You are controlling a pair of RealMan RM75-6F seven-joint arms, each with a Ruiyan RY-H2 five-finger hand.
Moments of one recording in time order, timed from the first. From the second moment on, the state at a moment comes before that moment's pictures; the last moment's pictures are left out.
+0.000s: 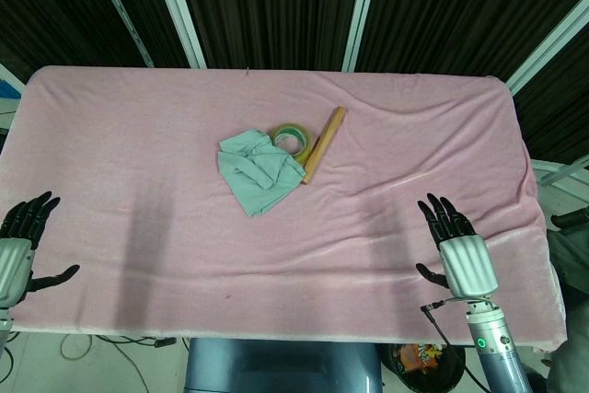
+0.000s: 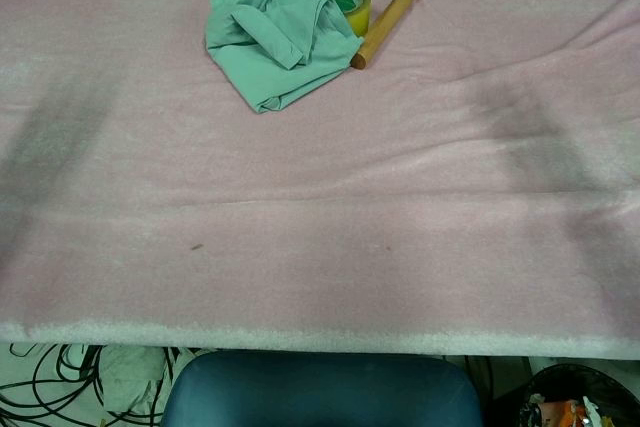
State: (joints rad) left arm -0.12 -1.10 -0.03 -1.63 1.53 1.48 -0.11; right arm 0.25 -1.35 0.06 -1.69 -1.55 1.49 -0.30
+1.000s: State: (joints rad) left arm -0.14 -1.09 -0.04 -1.65 1.50 1.44 -0.15; right arm 0.50 -1.43 0.25 -1.74 -1.35 1.18 -0.44
